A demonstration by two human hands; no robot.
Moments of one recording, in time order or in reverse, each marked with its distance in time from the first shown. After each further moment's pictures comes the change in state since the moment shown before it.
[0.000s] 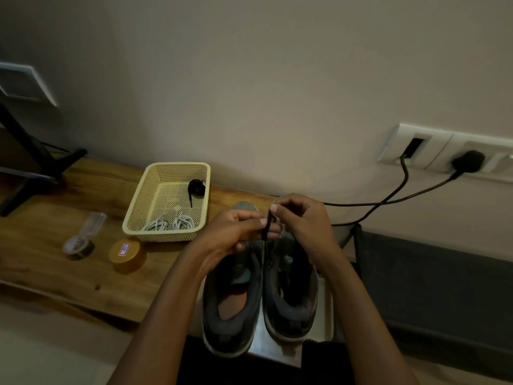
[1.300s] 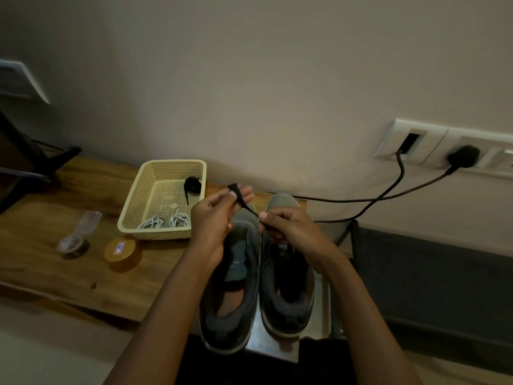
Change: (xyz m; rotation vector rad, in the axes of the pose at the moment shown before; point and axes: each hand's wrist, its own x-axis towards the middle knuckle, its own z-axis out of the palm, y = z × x) left_hand 0.009 -0.006 0.006 -0.396 0.333 0.253; right_hand -0.009 -0.003 0.000 0.052 -0.332 0.217
